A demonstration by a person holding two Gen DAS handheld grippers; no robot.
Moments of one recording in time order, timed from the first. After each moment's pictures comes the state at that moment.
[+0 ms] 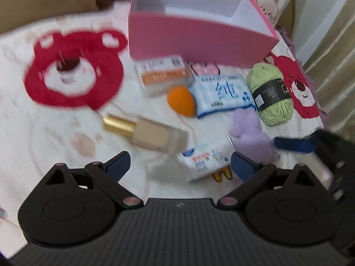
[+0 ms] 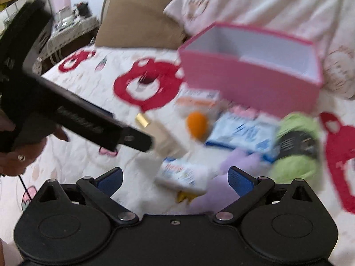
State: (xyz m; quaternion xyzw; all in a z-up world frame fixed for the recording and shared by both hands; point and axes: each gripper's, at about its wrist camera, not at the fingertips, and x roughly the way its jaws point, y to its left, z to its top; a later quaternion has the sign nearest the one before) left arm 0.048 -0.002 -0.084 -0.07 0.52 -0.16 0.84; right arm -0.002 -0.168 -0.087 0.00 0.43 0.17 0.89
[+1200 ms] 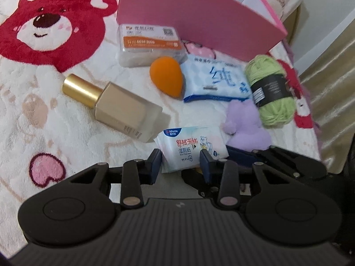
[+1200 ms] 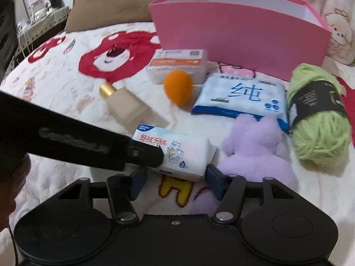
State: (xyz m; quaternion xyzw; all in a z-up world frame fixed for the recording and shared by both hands) left arm 0.045 -0.015 -0.140 -0.16 0.51 -0.18 0.83; right arm 0.015 -0.171 -0.151 0.02 0.44 0.09 0.89
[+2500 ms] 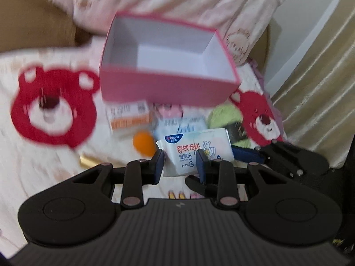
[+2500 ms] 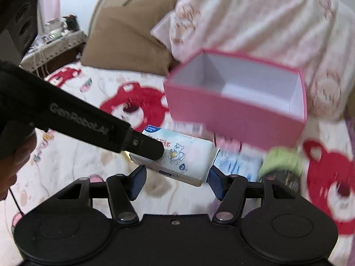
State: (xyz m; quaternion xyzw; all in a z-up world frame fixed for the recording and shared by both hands) left arm 0.065 -0.020 0.004 -0.09 0.45 -0.21 0.86; right arm 0.018 -0.177 -0.029 -0.03 0.36 0.12 0.93
